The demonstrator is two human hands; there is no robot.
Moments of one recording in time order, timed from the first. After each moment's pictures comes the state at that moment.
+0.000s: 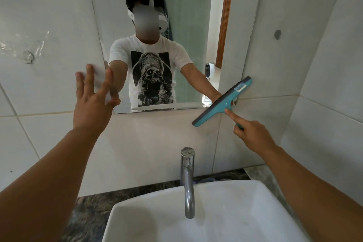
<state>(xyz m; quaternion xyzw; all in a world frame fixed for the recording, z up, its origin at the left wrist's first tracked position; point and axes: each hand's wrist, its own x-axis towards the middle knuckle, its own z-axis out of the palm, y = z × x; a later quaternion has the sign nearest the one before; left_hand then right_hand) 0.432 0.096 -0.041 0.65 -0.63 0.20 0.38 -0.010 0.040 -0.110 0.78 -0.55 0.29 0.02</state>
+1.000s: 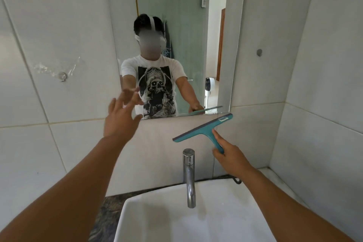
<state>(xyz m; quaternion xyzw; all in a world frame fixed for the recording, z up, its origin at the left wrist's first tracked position) 0.386 0.136 -0.034 0.67 -0.64 0.15 0.34 0.045 0.126 -0.134 0.74 -0.54 0.34 -0.20</state>
